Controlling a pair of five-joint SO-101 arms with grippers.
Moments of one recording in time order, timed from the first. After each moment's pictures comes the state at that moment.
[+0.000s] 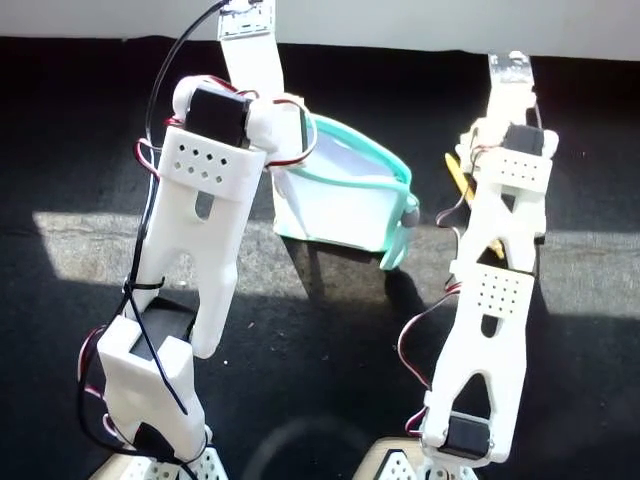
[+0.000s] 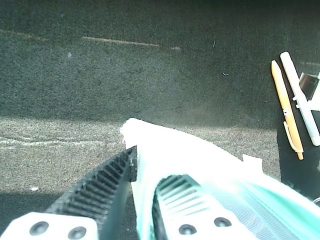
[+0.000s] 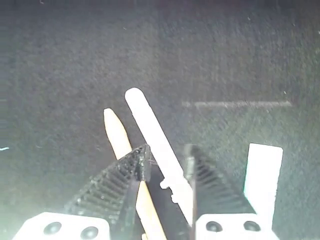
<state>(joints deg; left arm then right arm) 14.0 25.8 -49.0 100.2 24.9 8.3 72.4 -88.9 81.5 14.0</state>
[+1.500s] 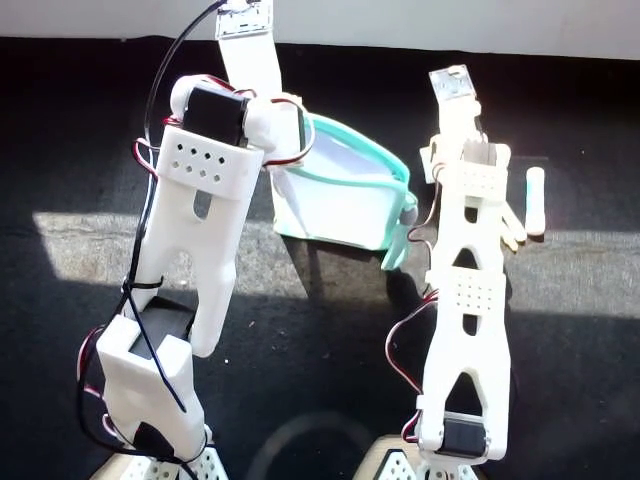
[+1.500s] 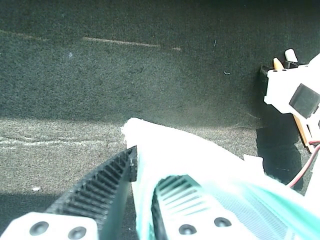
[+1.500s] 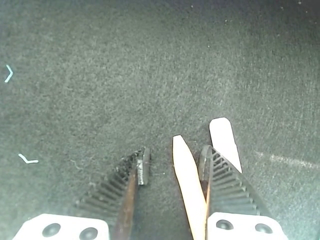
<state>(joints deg) 13.3 25.8 -49.0 100.3 24.6 4.2 84.7 -91.4 70.7 21.8</state>
